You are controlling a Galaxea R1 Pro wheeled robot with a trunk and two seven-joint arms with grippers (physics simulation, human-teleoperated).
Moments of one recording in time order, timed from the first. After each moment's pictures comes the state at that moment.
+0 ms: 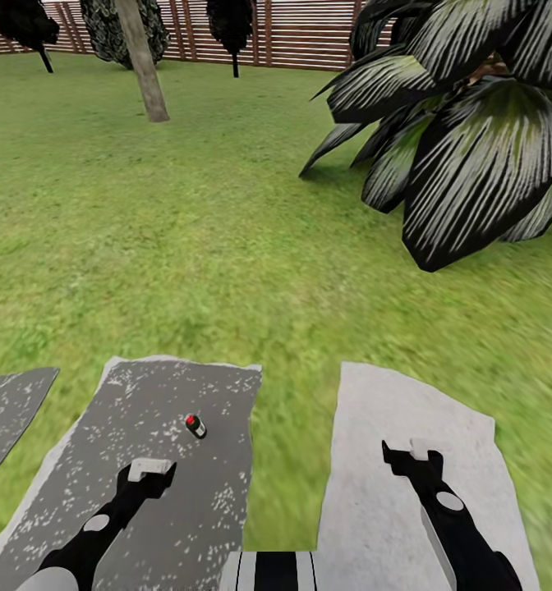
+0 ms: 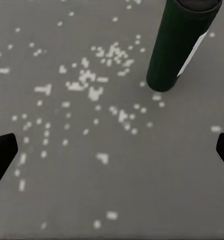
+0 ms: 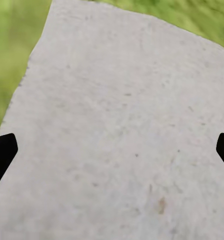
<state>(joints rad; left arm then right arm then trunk) -0.55 0.12 0.25 -0.32 -0.22 -0.35 -0.19 -0.36 -0.05 -0.15 -0.93 0.08 0.06 0.00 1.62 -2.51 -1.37</state>
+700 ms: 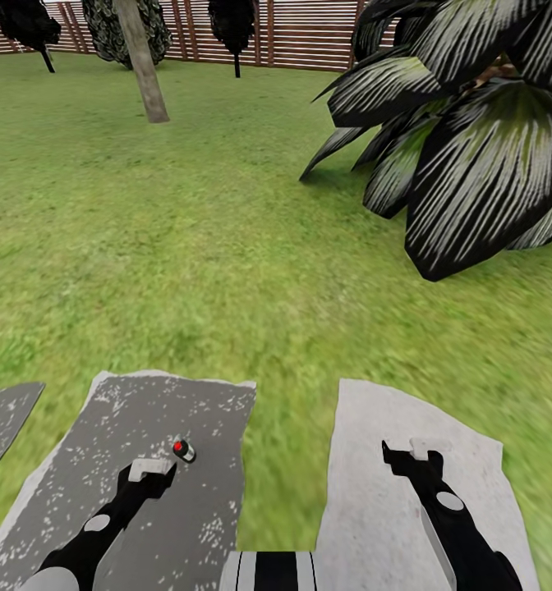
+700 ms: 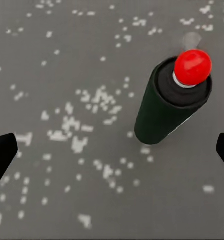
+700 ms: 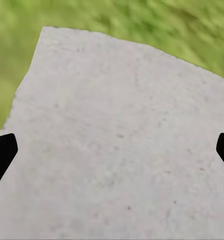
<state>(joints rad) -0.55 0.11 0.25 -0.32 -0.22 -0.35 -0.19 -0.36 -0.05 -0.15 -0.93 0.08 0.06 0.00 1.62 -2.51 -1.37</state>
